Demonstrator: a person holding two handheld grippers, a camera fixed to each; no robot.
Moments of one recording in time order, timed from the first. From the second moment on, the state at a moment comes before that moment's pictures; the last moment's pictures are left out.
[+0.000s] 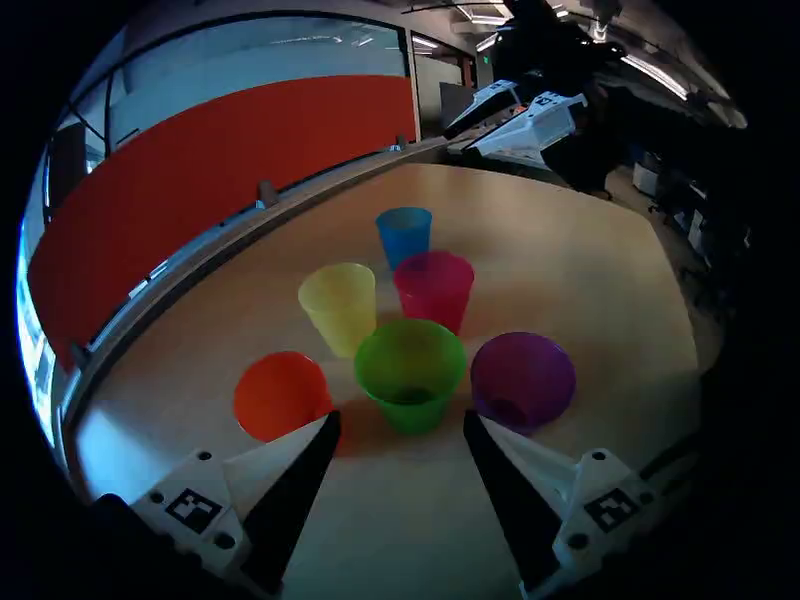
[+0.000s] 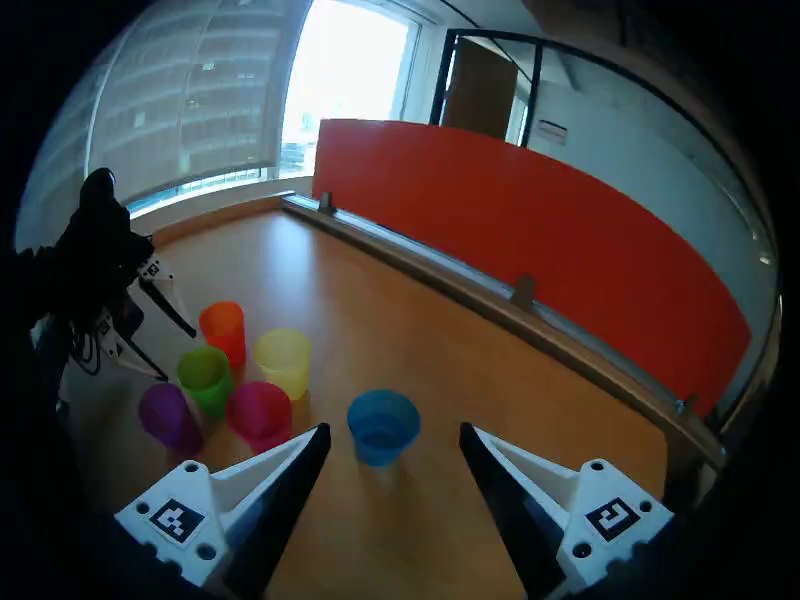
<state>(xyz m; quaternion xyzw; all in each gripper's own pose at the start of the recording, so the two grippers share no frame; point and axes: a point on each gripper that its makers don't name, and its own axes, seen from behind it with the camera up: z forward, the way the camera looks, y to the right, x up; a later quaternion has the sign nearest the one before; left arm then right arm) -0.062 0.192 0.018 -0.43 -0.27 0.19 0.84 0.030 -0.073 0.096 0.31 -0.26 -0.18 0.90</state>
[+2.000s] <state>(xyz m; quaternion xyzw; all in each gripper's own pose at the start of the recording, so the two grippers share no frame) -0.080 0.244 0.045 -0.46 -0.25 0.19 0.83 0.001 -0.072 0.111 0.31 -0.28 -0.18 0.89</state>
